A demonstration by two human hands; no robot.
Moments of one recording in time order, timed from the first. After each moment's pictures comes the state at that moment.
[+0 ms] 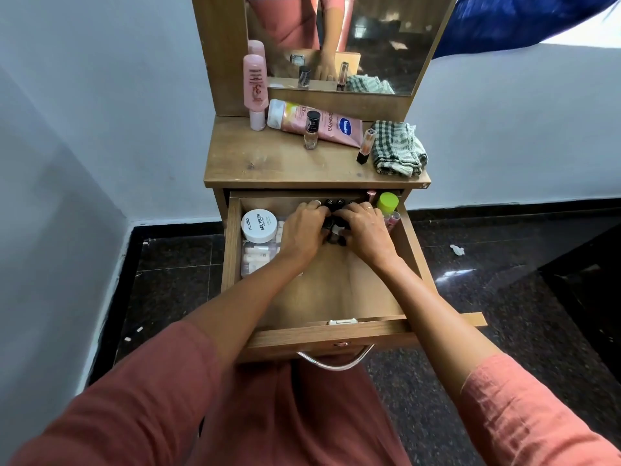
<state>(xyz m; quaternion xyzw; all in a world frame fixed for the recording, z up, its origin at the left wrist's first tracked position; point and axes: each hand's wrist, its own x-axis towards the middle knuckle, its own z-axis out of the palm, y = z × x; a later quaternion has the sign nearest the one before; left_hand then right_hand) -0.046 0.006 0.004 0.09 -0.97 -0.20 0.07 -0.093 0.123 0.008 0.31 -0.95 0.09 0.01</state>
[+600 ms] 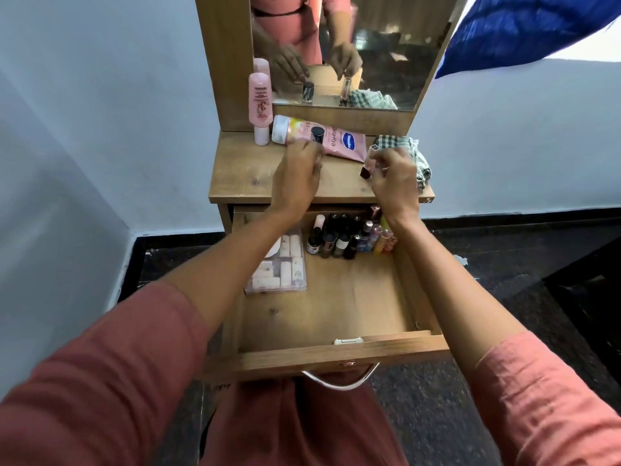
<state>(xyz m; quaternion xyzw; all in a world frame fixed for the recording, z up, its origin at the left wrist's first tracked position) -0.092 -0.037 0.066 0.08 -0.91 -0.29 0.28 -0.141 0.107 0.077 0.19 -0.89 0.38 0.18</state>
